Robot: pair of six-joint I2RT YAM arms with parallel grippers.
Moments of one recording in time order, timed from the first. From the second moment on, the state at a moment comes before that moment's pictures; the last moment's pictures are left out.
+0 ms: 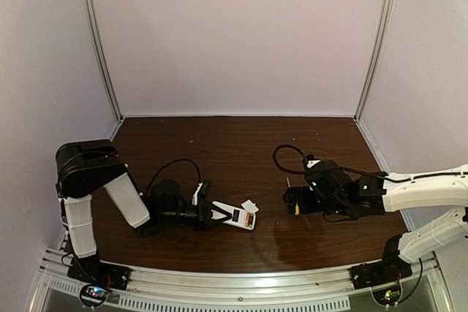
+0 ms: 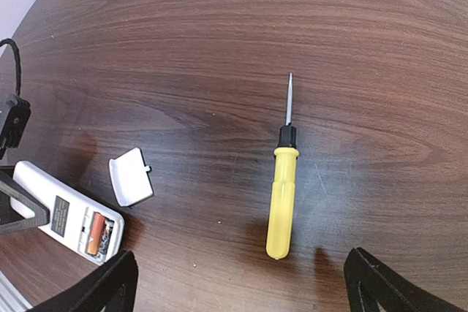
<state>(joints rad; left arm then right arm) -0.87 1.98 0.47 1.20 0.54 -1.14 1.01 1.22 0.67 -0.30 0.38 0.75</state>
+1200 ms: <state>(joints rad) -0.98 2.04 0.53 1.25 0.41 -1.23 1.00 1.22 0.64 -0.28 0.40 0.73</state>
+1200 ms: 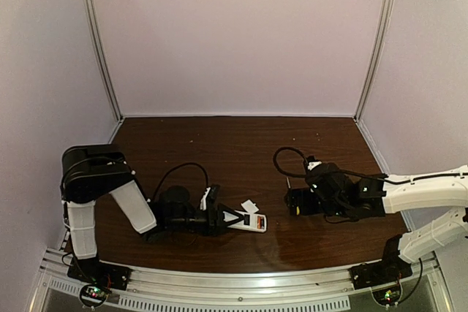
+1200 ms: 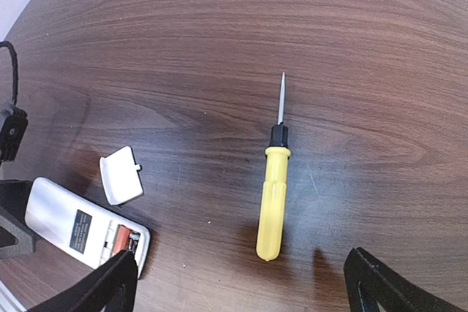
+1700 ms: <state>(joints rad) -1.00 1.80 0.60 0.66 0.26 -0.88 1.00 1.17 0.62 -0.30 0.41 0.73</state>
